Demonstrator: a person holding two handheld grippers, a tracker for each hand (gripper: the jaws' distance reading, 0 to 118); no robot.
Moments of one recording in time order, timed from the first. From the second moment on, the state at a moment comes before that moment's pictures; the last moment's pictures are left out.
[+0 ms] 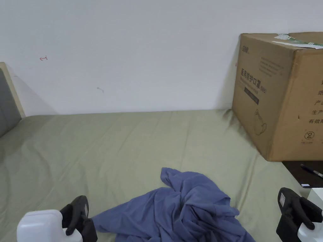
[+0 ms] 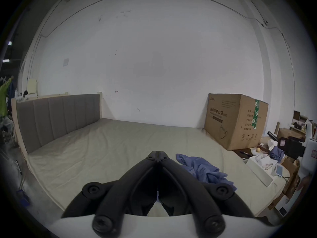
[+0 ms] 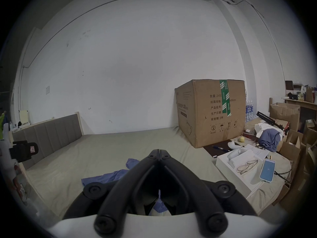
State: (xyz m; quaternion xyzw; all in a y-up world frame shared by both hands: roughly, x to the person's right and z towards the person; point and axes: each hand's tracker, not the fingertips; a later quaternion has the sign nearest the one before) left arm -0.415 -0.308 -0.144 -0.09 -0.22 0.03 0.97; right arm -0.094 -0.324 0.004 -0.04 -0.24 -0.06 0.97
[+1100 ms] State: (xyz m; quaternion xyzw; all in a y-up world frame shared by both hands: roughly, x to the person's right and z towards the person) left arm -0.334 -0.456 -0.403 -0.50 -0.28 0.00 0.82; right arm -0.063 -0.377 -0.098 -0.17 -0.15 -0.08 0.97
